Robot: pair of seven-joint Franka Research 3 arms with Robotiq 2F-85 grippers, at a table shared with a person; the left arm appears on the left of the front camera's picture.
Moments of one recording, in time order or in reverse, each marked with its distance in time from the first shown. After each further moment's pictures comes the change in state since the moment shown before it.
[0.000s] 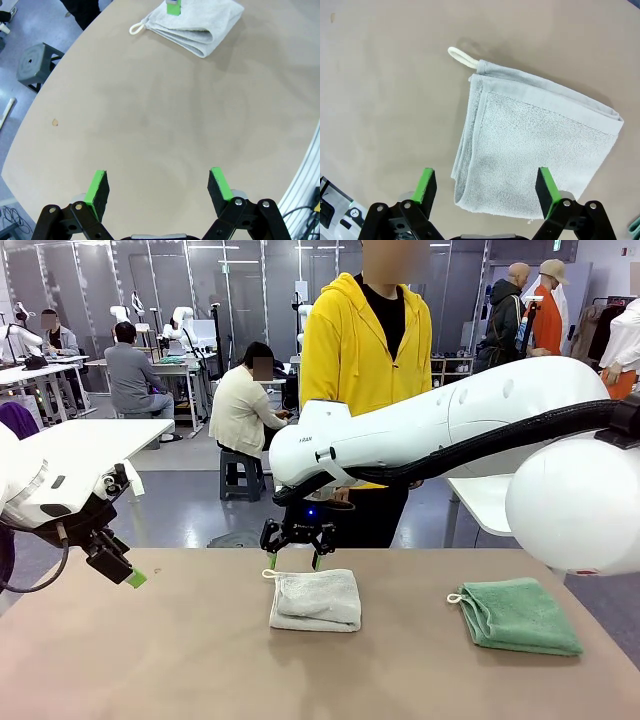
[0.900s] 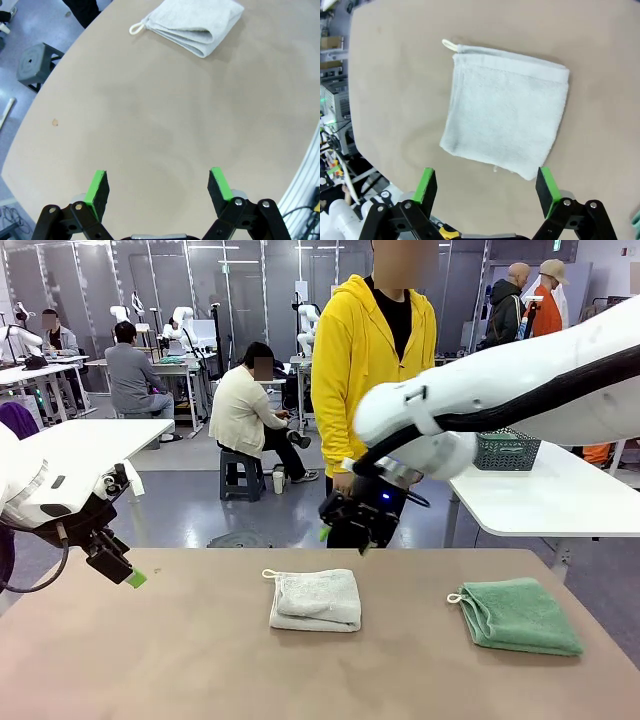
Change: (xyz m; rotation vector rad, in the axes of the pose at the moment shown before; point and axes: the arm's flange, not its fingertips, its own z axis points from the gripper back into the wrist) left arm 0.000 0.000 0.000 0.000 0.000 0.000; right arm -0.072 -0.132 0.067 0.313 -0.135 -0.085
